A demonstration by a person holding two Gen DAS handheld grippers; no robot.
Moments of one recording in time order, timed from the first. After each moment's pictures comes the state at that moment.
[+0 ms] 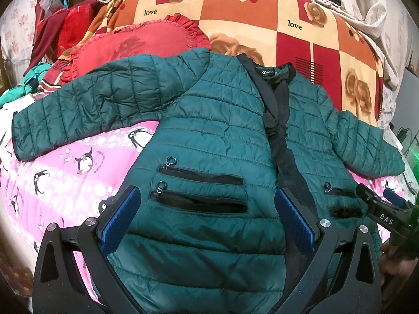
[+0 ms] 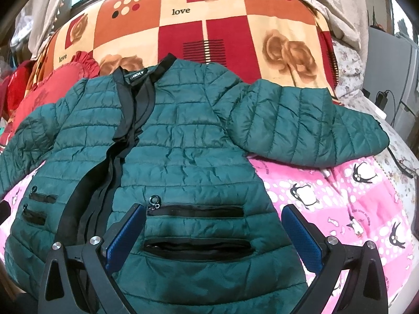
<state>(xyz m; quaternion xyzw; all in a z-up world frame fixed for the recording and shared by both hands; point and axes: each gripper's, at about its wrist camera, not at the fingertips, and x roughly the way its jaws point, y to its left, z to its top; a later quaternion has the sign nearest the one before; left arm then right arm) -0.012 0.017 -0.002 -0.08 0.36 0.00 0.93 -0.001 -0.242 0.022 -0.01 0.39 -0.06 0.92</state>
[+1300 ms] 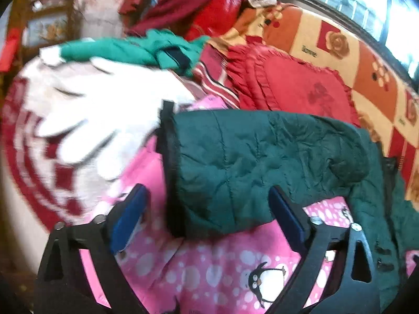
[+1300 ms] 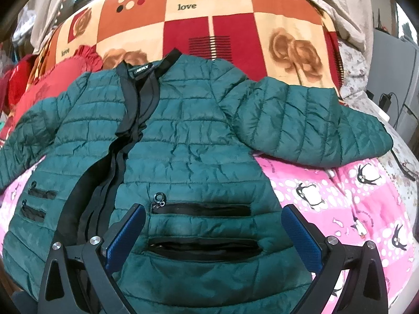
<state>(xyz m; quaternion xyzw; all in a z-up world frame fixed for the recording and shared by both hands) 0.008 0.401 -0.058 -0.21 0.30 0.13 0.92 0.003 -0.234 0.017 -0.02 0.40 -0.06 0.92</state>
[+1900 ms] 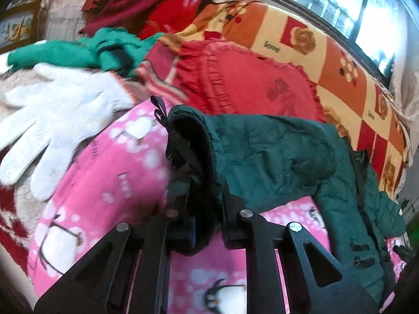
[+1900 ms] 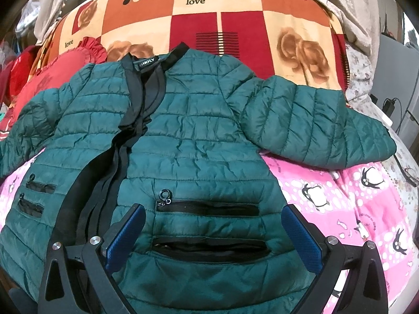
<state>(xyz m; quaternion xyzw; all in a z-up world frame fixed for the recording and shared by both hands) 0.039 0.371 -0.043 -0.20 0.28 0.02 0.94 0.010 -0.225 0.013 -0.03 0.40 -0.05 0.91</state>
